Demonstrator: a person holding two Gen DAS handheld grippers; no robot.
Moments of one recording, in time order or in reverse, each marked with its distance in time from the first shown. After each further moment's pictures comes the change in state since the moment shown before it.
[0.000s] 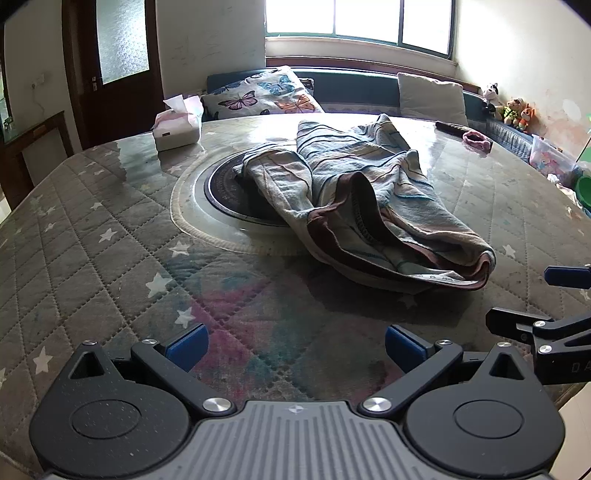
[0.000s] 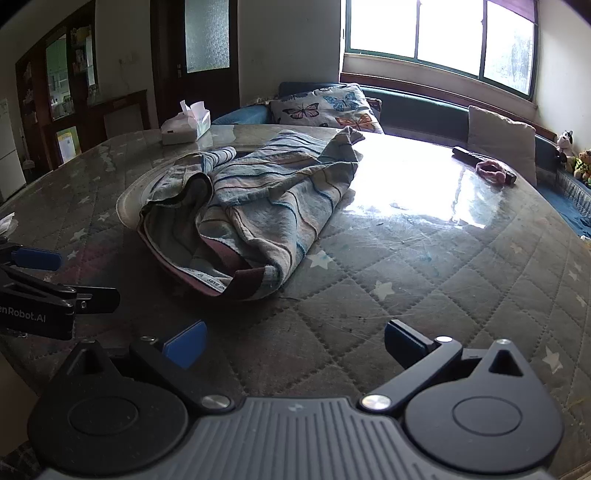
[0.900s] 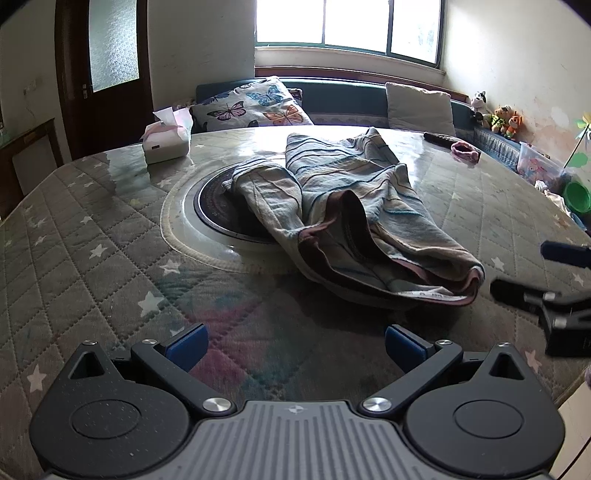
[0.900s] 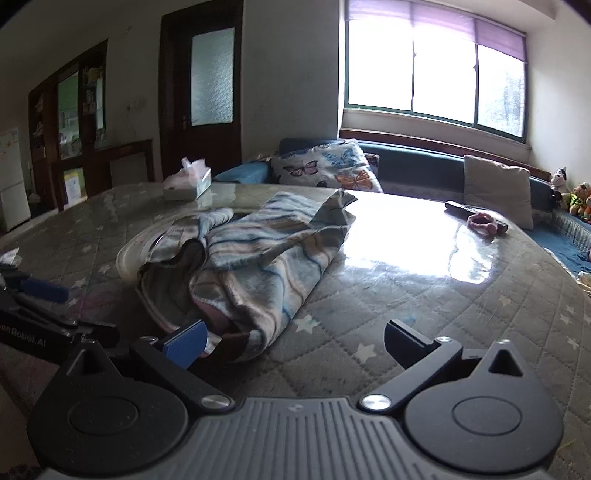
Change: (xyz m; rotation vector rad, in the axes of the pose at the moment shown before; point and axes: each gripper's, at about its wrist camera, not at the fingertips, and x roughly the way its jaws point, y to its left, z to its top) left arm -0.003 0.000 0.007 0.014 -0.044 -0.038; right arm -0.020 -0.013 0.007 0.001 -0.197 0.033
